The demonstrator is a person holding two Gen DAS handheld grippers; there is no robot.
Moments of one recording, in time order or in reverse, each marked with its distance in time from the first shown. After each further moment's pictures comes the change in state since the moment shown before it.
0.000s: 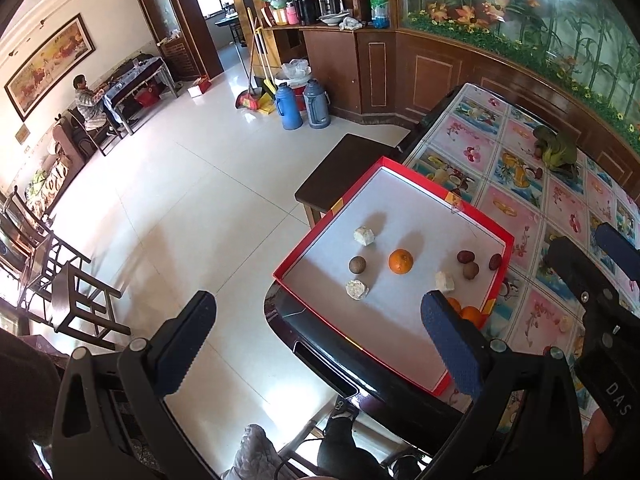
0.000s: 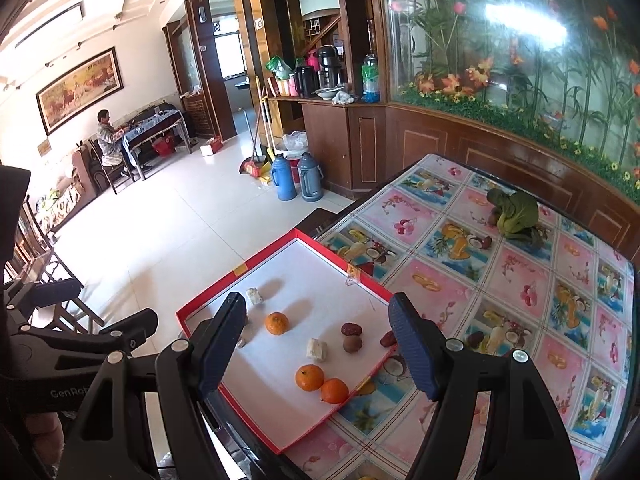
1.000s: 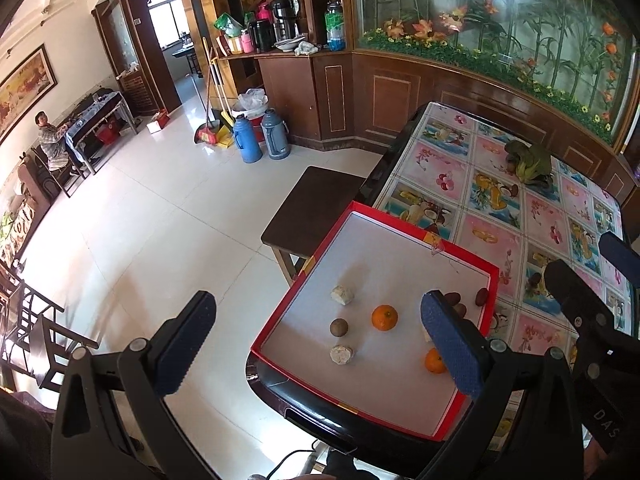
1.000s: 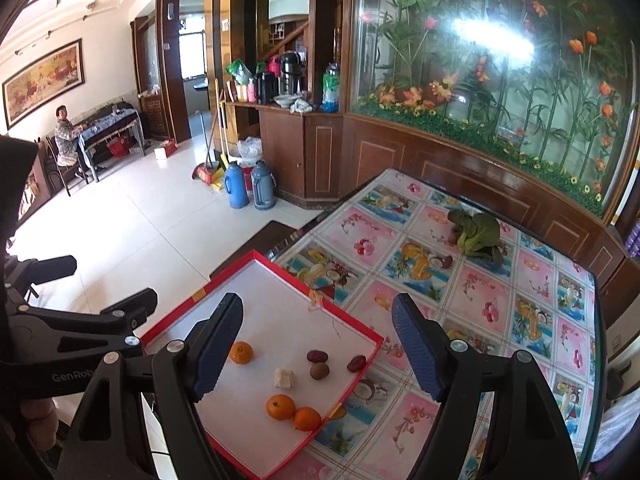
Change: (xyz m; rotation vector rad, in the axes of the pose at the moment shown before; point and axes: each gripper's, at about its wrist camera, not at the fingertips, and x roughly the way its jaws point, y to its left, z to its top) left arm 0.026 0.003 0.043 0.108 -0.100 -0.131; right arm 0.017 0.012 0.022 -0.003 -0.002 -0.197
